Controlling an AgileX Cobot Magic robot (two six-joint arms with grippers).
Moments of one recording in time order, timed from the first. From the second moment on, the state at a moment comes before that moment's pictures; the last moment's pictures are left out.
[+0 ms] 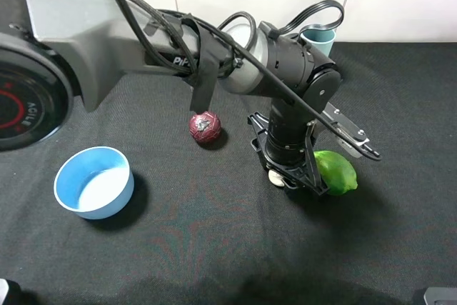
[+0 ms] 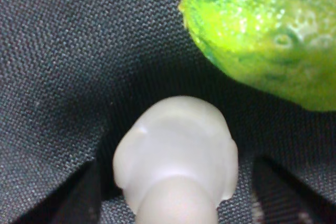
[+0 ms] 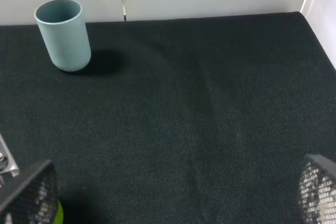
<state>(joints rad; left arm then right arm) -1.06 2.35 -1.72 -0.02 0.84 -0.11 0.01 -0.01 -0.50 -0.04 1.02 0.07</state>
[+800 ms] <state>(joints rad) -1.06 2.31 -1.76 -0.02 0.93 -0.12 0.01 -0.01 -0.50 -0.04 1.02 0.07</state>
